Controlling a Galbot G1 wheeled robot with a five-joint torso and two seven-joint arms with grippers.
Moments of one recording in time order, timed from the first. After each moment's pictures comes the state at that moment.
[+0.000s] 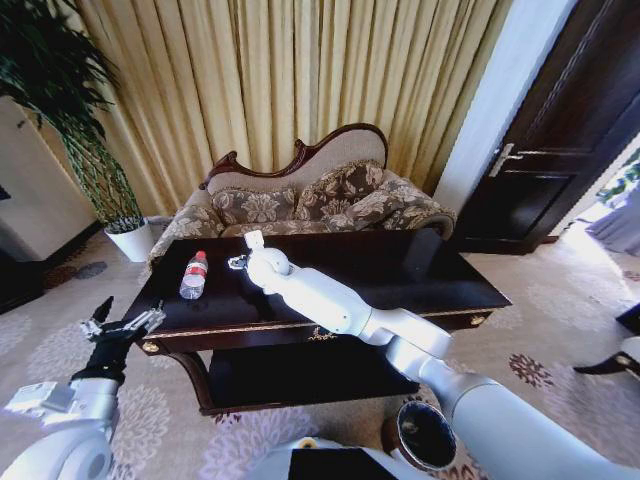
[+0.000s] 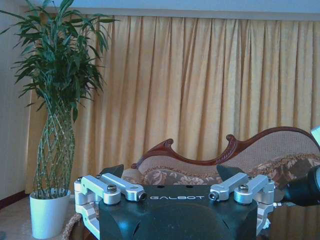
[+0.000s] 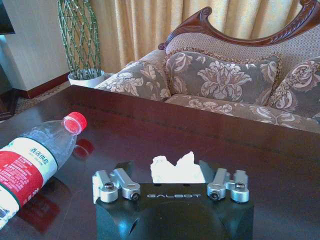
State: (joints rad) left arm 1.85 -1.29 -1.06 -2.43 -0.61 0.11 -0.04; right arm -0.15 1.58 -0.57 1.28 1.17 -0.60 0.71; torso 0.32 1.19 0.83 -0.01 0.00
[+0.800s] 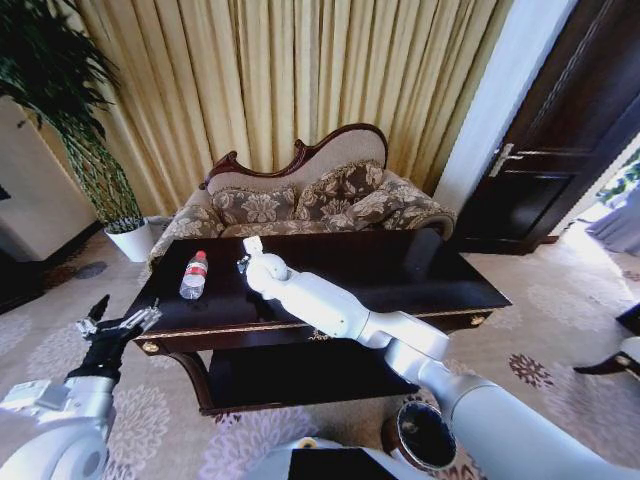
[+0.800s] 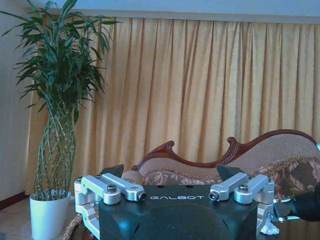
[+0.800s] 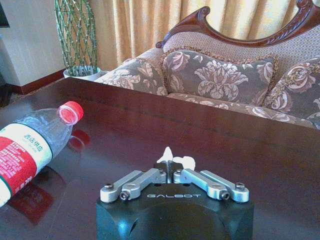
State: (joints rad) left arm 1.85 -1.26 -1.09 -2.41 -0.66 0.11 -0.04; right arm -0.16 1.58 -0.59 1.28 1.14 -0.59 0.72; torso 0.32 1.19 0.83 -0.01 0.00
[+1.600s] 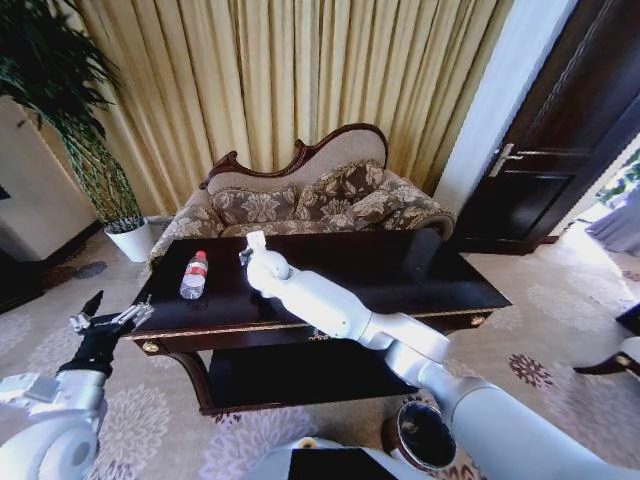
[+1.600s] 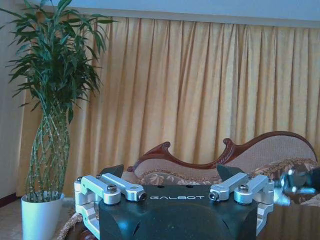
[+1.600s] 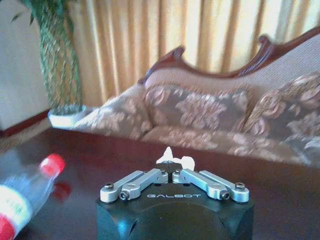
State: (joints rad) left arm 1.82 -1.20 -1.10 -2.35 -0.71 0.09 -0.02; right arm -0.16 1.55 -0.53 1.36 1.09 -0.49 0.78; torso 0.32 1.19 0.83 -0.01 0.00
